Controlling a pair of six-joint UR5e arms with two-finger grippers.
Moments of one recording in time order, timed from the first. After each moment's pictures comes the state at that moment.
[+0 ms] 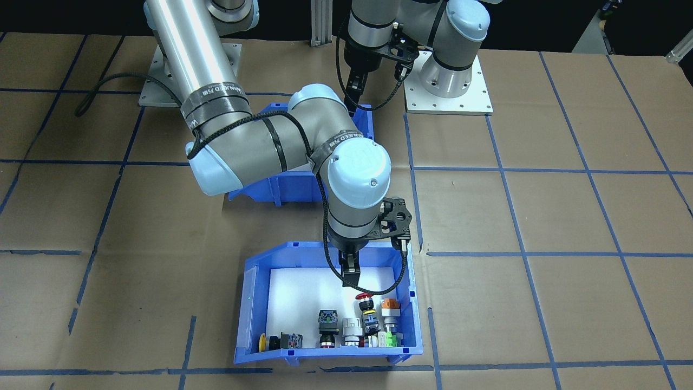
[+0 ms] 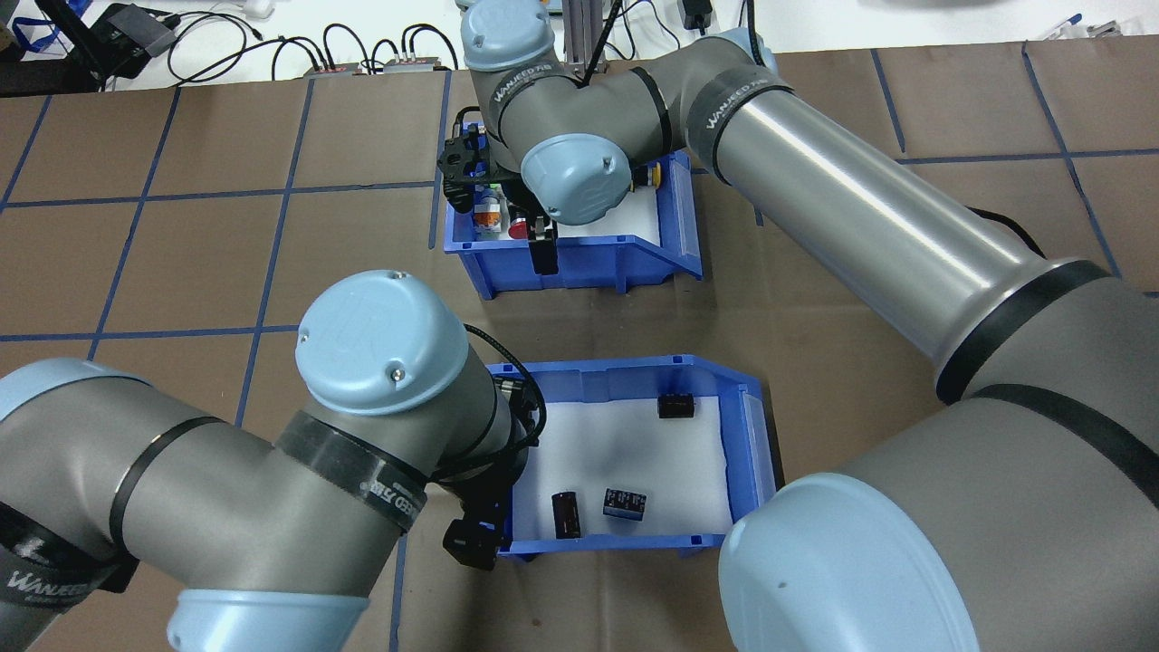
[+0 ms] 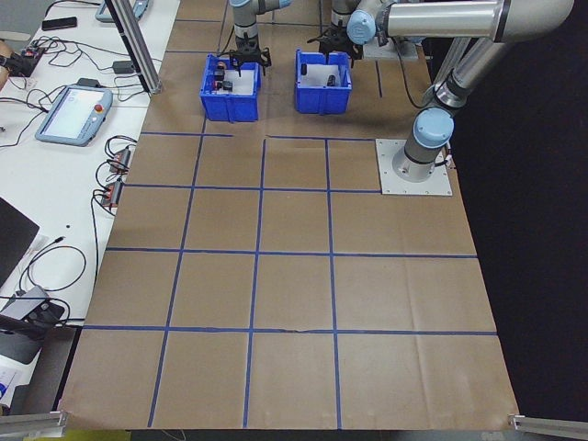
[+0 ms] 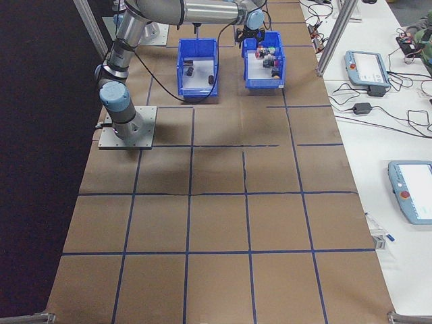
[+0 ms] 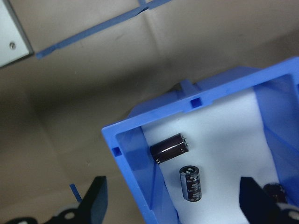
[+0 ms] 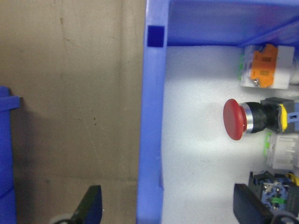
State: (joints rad) left arm -2.01 -1.36 -2.09 -1.27 1.48 -1.81; right arm 2.01 -0.92 1.26 -1.89 -1.57 -1.18
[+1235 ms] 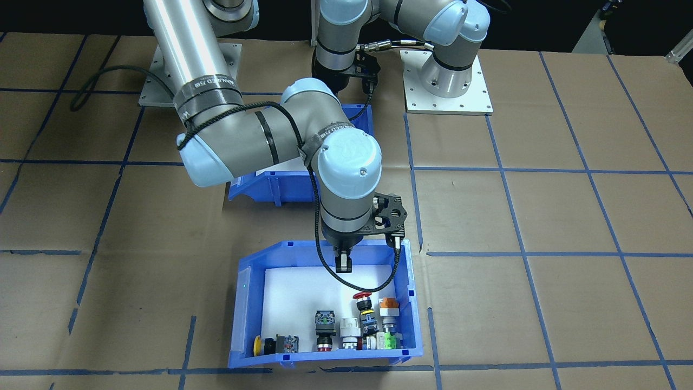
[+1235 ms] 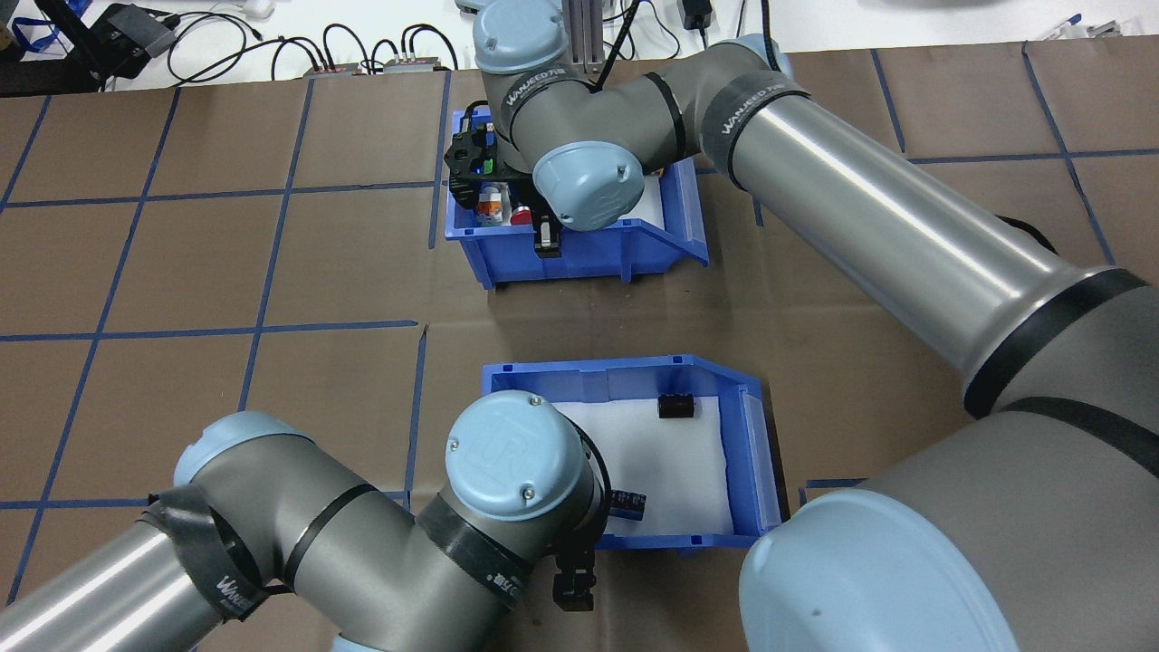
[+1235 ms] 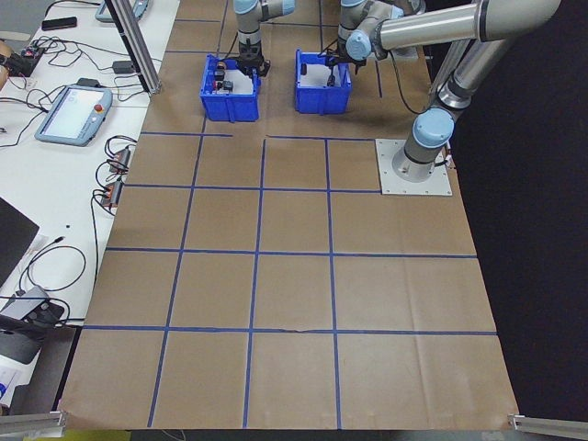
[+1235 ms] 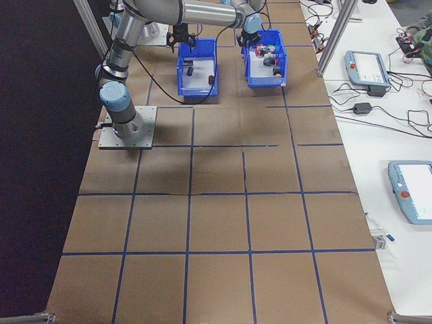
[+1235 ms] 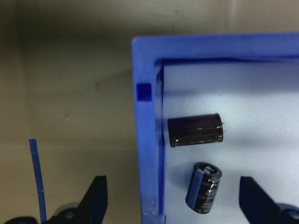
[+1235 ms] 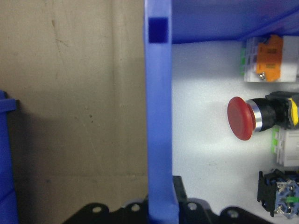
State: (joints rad) left arm -2.17 -1.52 -2.21 -0.97 1.48 -2.16; right arm 1.99 -0.97 1.28 -1.90 -1.56 -1.15
